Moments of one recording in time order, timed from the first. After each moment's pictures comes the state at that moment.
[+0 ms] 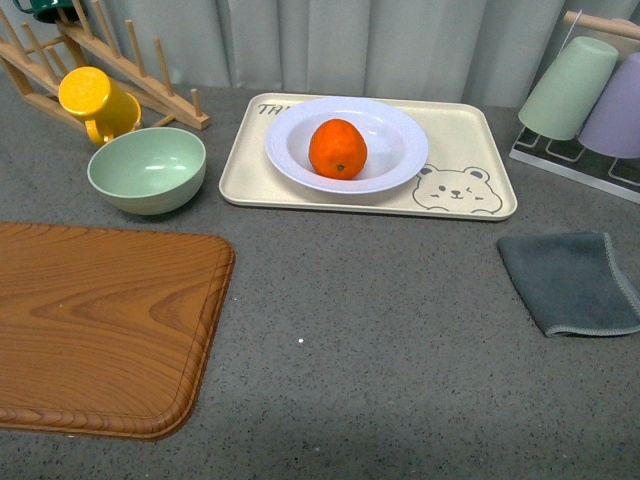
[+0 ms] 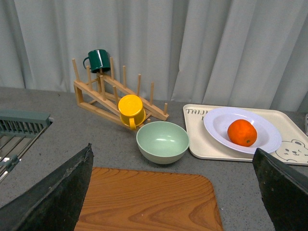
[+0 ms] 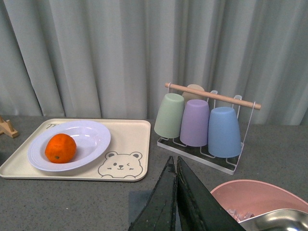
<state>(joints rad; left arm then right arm) 0.00 0.00 0.02 0.00 0.00 0.00 0.00 0.35 0.00 0.35 0.00 -0.01</state>
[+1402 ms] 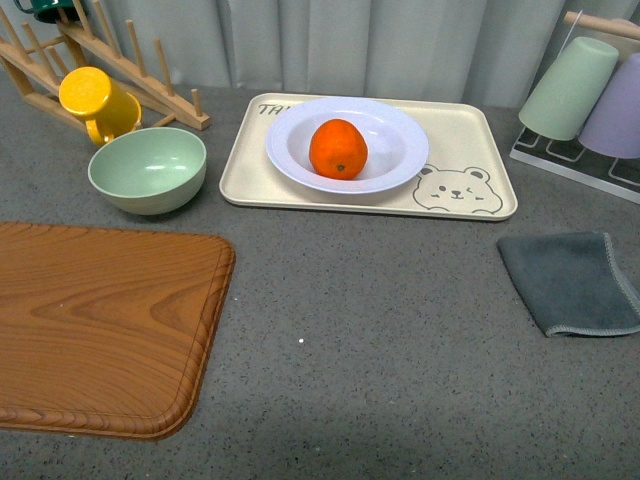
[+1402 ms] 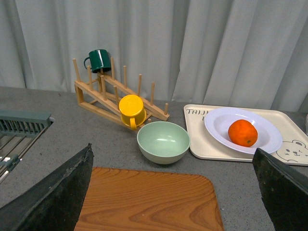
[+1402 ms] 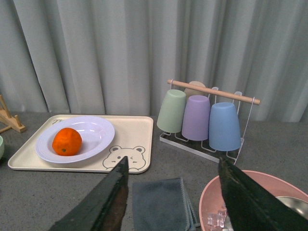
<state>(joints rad) 0.00 0.00 0.02 0.00 0.00 0.00 0.00 0.00 0.01 0.00 0.00 -0.01</state>
